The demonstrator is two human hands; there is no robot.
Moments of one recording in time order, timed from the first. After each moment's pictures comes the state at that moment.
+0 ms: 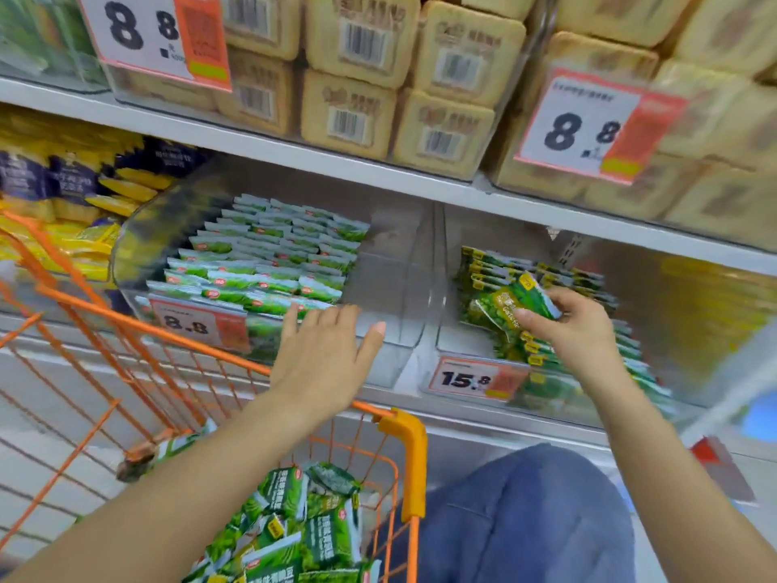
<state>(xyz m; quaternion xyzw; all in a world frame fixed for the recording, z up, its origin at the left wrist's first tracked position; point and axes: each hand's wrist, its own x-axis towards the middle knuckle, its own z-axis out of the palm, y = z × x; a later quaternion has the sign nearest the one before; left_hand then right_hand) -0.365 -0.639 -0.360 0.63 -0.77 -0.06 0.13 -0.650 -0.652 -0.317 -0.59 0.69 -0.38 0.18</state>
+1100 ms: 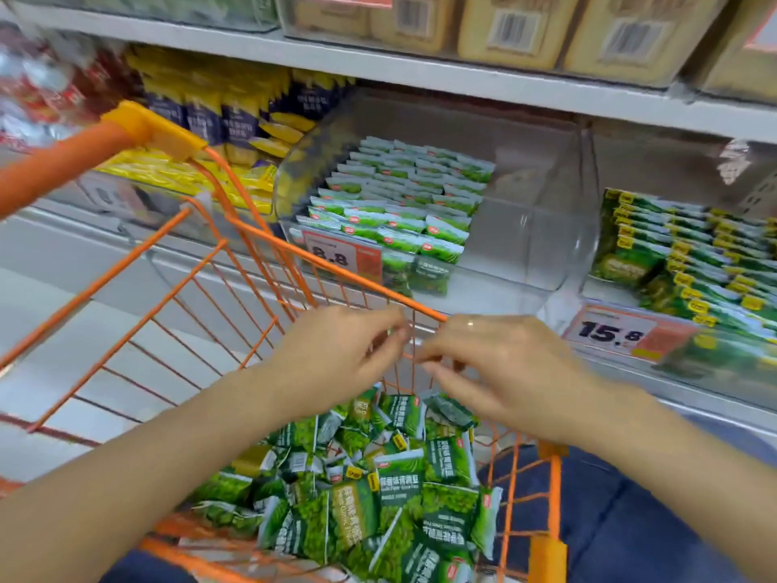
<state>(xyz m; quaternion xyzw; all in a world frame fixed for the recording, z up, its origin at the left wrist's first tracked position) -0.259 -0.561 -0.344 0.51 -0.84 -0.10 0.19 -0.464 -0.577 -0.323 -0.95 0.26 -0.20 0.04</state>
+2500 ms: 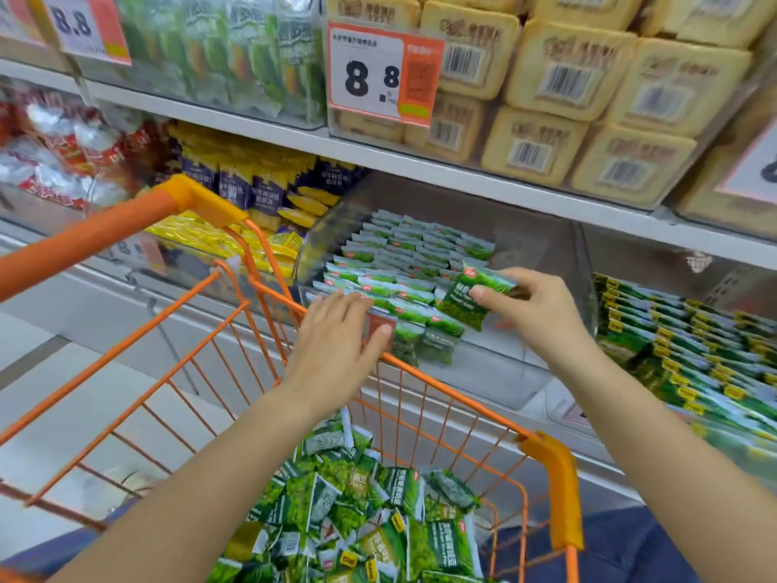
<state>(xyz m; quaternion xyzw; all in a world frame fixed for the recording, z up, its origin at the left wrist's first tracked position) -0.231 -0.617 -0.358 0.65 -0.72 -0.05 0.24 -0.458 -0.682 -0.307 -0.67 0.56 -0.38 0.30</state>
